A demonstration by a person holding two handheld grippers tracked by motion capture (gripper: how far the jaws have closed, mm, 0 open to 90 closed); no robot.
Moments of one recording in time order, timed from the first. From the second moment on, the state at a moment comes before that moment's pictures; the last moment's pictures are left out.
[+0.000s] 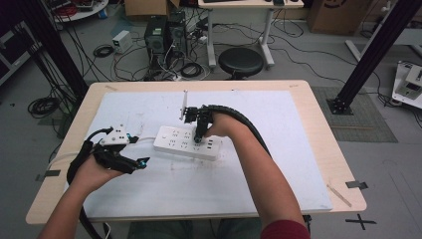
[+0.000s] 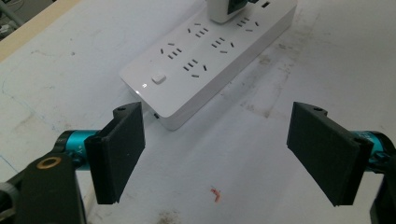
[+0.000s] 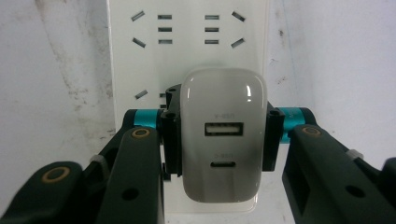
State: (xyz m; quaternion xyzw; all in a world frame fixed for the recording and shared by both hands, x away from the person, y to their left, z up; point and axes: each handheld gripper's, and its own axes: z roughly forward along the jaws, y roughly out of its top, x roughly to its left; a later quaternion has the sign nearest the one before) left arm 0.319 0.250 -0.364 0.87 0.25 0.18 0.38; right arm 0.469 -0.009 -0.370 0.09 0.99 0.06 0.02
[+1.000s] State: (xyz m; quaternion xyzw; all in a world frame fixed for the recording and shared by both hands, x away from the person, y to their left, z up) left arm 0.317 0.253 -0.362 0.87 0.26 0.18 0.38; right arm 0.471 -0.005 -0.377 0.10 0.99 0.06 0.02
